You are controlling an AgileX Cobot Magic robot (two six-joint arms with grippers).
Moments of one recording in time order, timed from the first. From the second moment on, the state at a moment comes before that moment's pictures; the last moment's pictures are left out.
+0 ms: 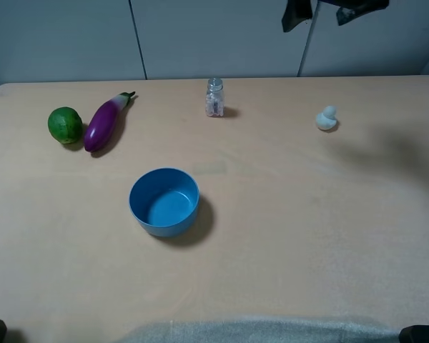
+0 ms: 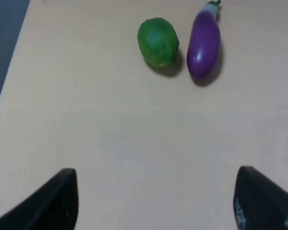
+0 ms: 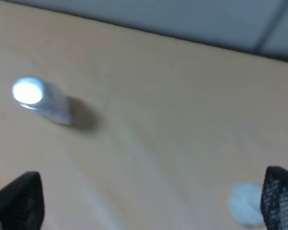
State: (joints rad) left arm -0.02 -0.01 -0.49 0.09 1.05 -0.05; right arm 0.37 1.76 -1.50 0.10 0.76 -0.02
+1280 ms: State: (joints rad) left arm -0.02 -0.01 -0.49 0.09 1.05 -0.05; right arm 0.58 2.17 -1.76 0.07 0.74 -0.02
